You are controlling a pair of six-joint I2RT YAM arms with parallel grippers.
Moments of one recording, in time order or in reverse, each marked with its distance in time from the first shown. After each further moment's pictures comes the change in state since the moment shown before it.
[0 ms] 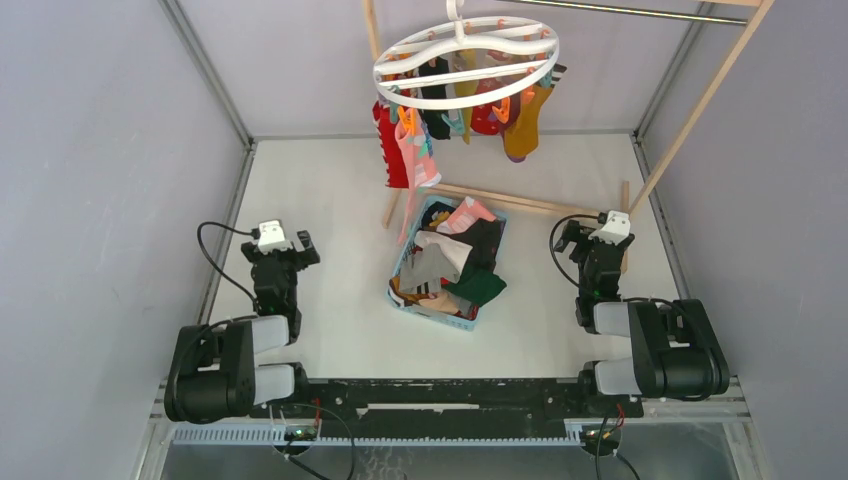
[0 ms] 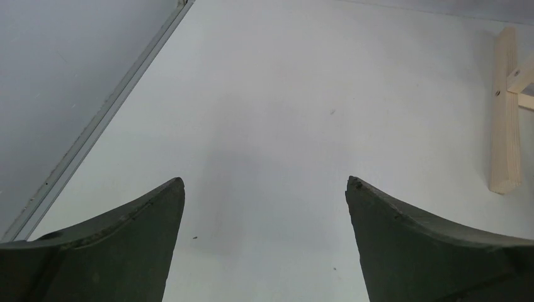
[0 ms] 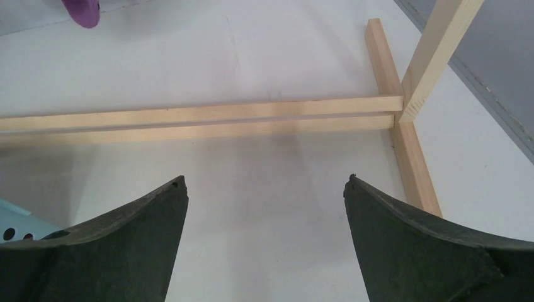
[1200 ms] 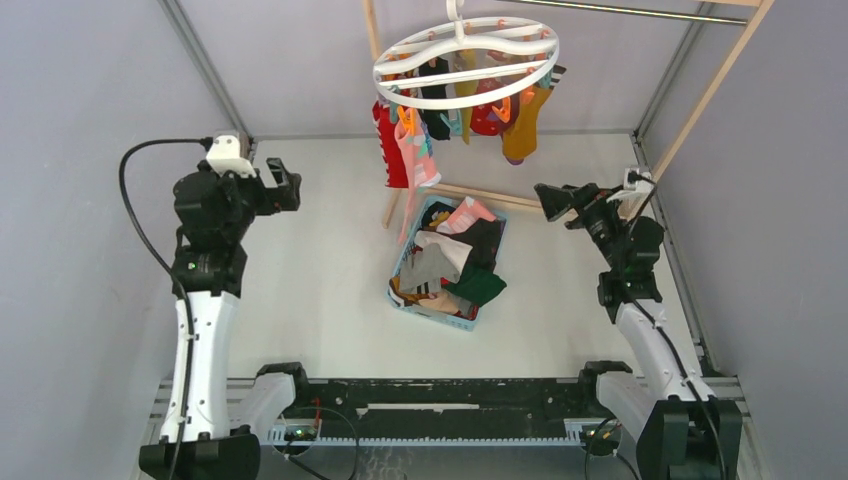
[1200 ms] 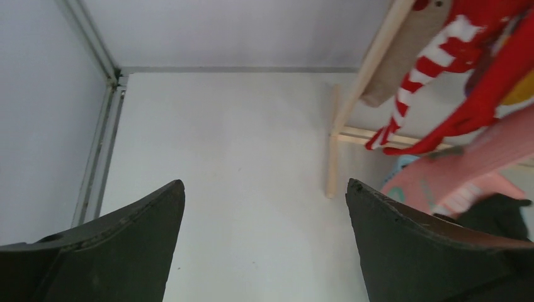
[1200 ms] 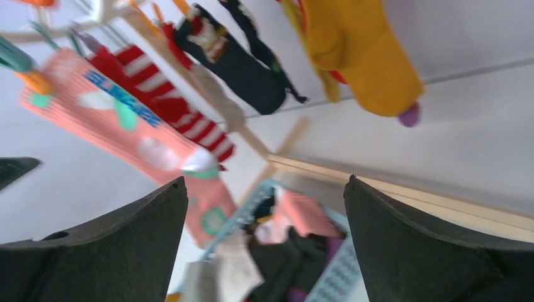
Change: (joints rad) left arm 0.014 -0.340 0.920 -1.342 0.298 -0.013; right arm -0.048 -0.453 0.287 -0.454 -0.633 0.460
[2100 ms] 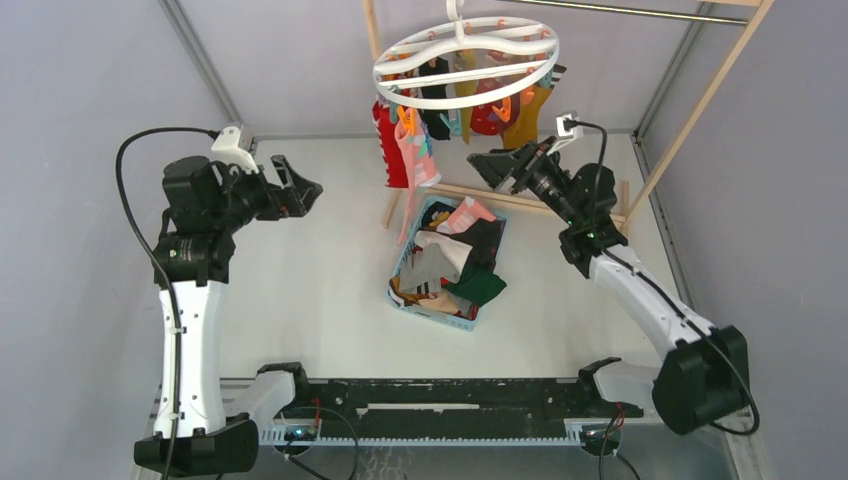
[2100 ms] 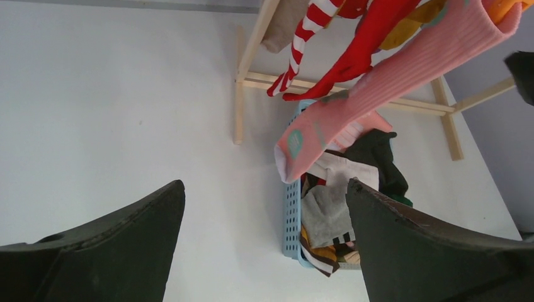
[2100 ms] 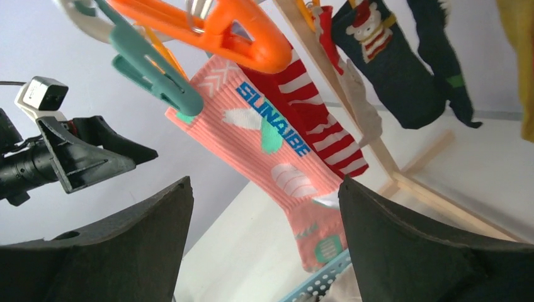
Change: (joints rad) left arm 0.000 0.078 0.271 -0.390 0.293 -0.138; right arm 0.368 0.283 0.409 -0.025 -0.017 0.108
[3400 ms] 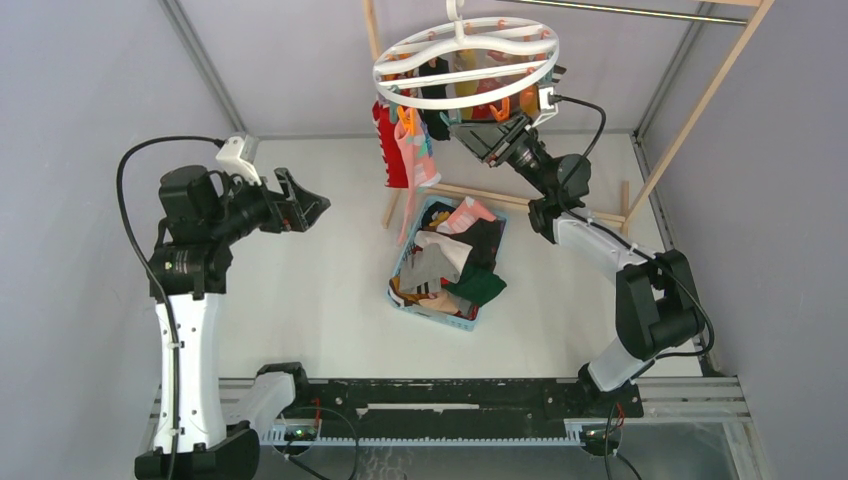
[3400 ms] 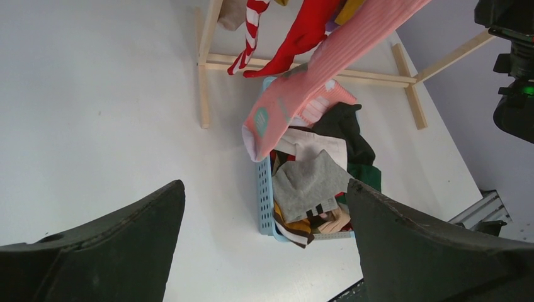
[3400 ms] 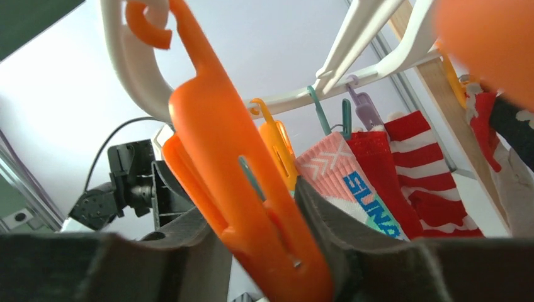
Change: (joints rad) left arm 0.000 -0.044 0.000 -0.072 0.129 0.011; right arm 0.028 0.407 0.193 0.677 -0.167 0.406
